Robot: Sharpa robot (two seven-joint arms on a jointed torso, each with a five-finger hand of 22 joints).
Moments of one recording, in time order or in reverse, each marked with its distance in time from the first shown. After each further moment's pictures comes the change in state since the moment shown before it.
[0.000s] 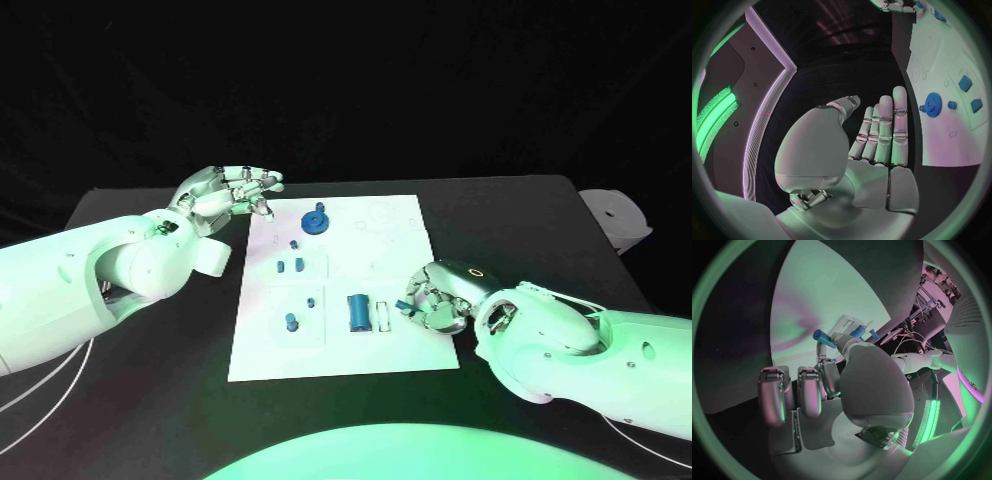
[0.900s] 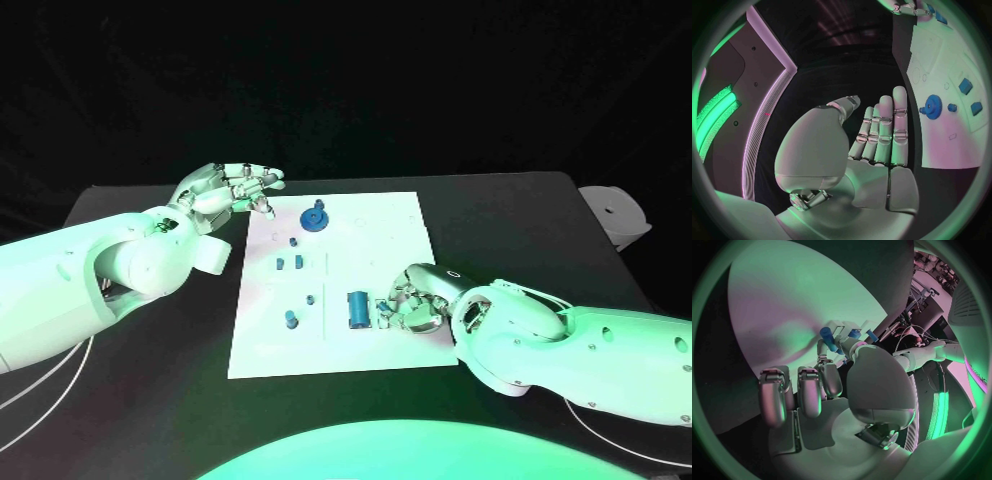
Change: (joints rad) left arm 0.000 0.001 0.000 0.003 0.000 0.008 -0.002; left_hand 0.000 0.000 0.000 0.000 0.000 0.000 0.000 0.000 0.000 0.000 0.000 0.000 0.000 0.000 0.000 0.000 0.000 0.000 0.000 0.000 0.000 0.000; right arm -0.008 0.097 0.000 -0.059 0.125 0.016 -0.004; right_hand -0.135 -0.013 0.069 -0.036 0.011 0.005 -0.005 0.000 0.011 0.000 0.000 0.025 0.000 0.000 0.000 0.000 0.000 0.000 0.000 0.000 0.020 0.000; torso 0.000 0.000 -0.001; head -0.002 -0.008
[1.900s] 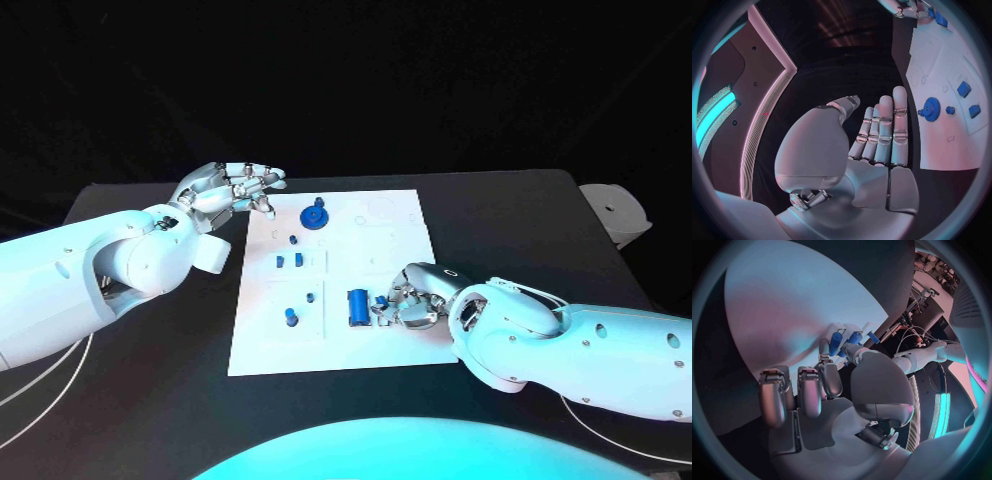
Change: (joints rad) left arm 0.000 -0.002 0.000 0.002 -0.002 0.017 -0.014; left_hand 0.000 0.000 -0.003 0.003 0.000 -0.009 -0.002 0.006 0.000 -0.004 0.004 0.004 0.000 0.000 0.000 0.005 -0.001 0.000 0.000 0.000 0.000 0.000; right arm -0.002 0.014 0.000 -0.014 0.004 0.012 -0.007; right_hand -0.165 0.009 -0.091 0.124 -0.089 0.026 -0.012 0.008 0.002 0.000 0.000 0.000 0.000 0.000 0.000 0.004 0.000 0.000 0.000 0.000 0.008 0.000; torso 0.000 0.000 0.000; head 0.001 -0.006
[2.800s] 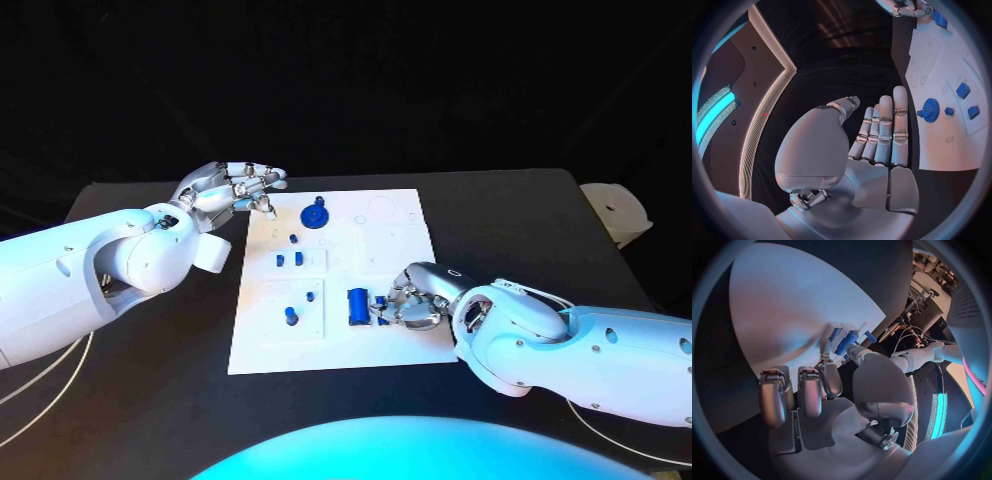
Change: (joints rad) left arm 0.000 0.000 0.000 -0.002 -0.002 0.009 -0.008; left_hand -0.004 0.004 0.001 0.010 0.000 0.000 0.000 0.000 0.000 -0.004 -0.004 0.004 0.000 0.000 0.000 0.000 0.000 0.000 0.004 0.004 0.000 0.001; right arm -0.002 -0.023 0.000 0.031 -0.022 -0.012 0.001; right_hand -0.053 0.011 -0.098 -0.003 0.112 0.010 -0.007 0.000 0.009 0.000 0.000 -0.004 0.000 0.000 -0.007 0.000 0.001 0.000 0.000 0.000 0.000 0.000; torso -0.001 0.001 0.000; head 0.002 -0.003
